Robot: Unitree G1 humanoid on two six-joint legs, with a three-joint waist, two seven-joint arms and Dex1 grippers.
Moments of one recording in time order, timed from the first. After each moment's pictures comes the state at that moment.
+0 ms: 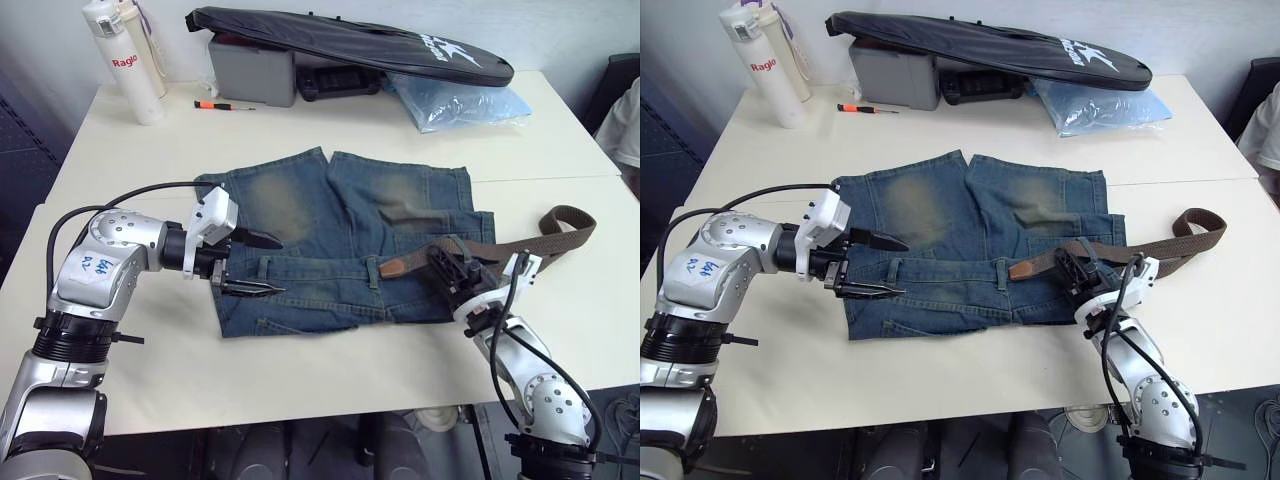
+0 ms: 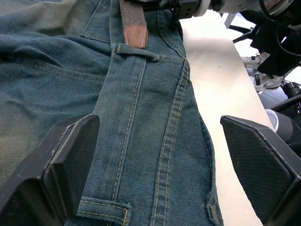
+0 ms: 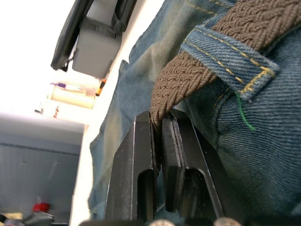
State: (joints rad) left arm -0.62 0.78 -0.09 0.00 -0.44 0.52 -1.28; right arm -0.06 -0.24 -0.26 -0.29 1.42 0.54 -0.08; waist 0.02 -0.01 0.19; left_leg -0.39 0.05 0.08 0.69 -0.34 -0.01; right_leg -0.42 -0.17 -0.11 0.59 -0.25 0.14
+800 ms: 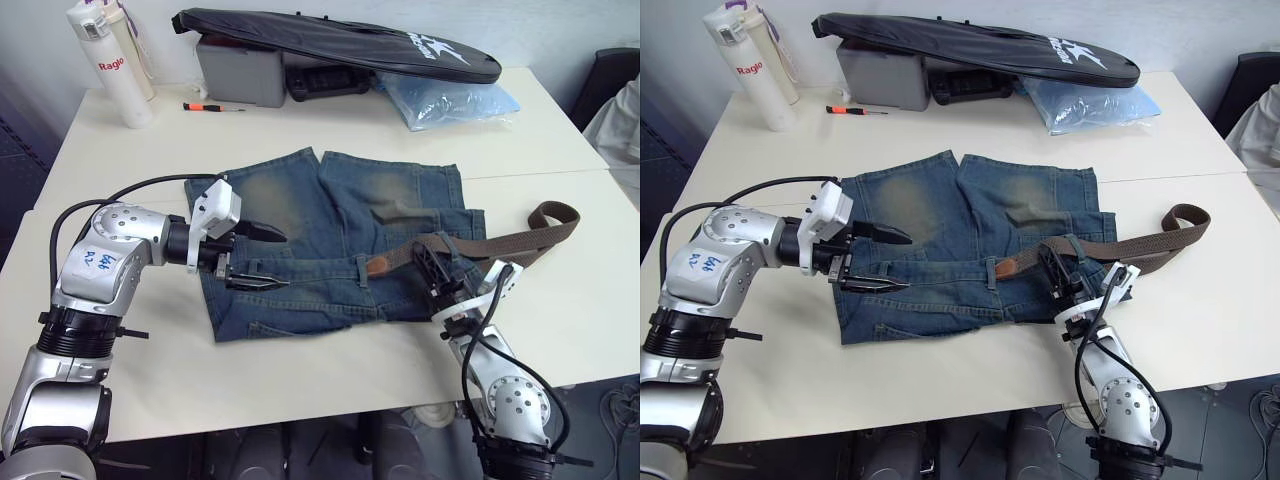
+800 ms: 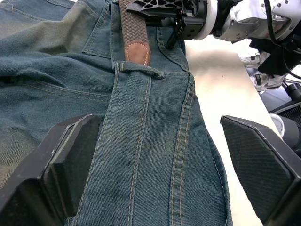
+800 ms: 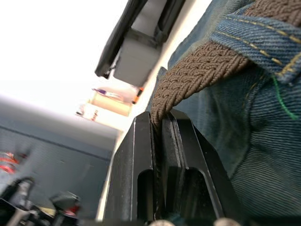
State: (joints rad) left arm -0.65 0.76 -0.09 0.00 -0.43 0.52 -1.27; right arm -0.07 -0.07 -0.26 -0.21 1.32 0.51 0.20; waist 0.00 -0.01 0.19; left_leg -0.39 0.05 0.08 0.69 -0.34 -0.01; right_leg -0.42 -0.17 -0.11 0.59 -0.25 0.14
